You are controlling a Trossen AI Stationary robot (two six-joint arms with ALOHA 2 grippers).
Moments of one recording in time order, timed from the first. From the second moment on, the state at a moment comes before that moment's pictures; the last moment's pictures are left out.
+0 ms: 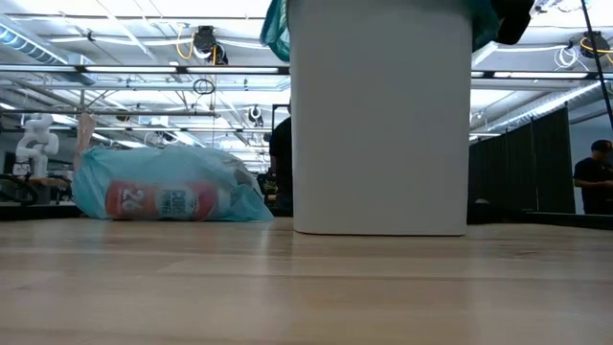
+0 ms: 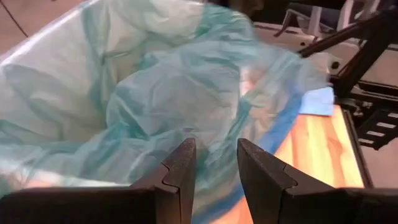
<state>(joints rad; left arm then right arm) -0.25 1.43 1.36 -0.43 -0.35 -0.28 0.17 1.01 1.10 -0.93 0.08 0.49</state>
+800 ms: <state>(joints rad) -0.40 1.39 1.36 -0.58 -0.64 -0.45 0.17 1.01 1.10 -0.89 0.08 0.49</state>
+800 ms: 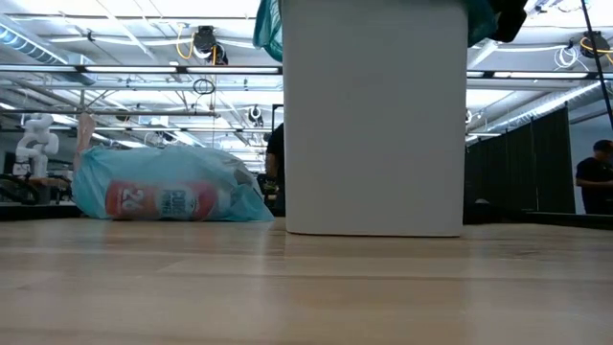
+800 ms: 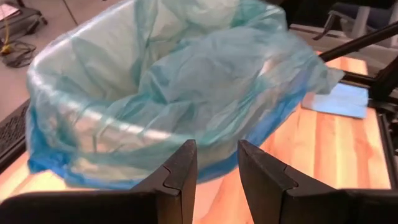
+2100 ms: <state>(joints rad) -0.31 1.55 1.36 -0.62 -0.60 -0.47 0.04 1.09 1.10 -0.90 0.11 0.36</state>
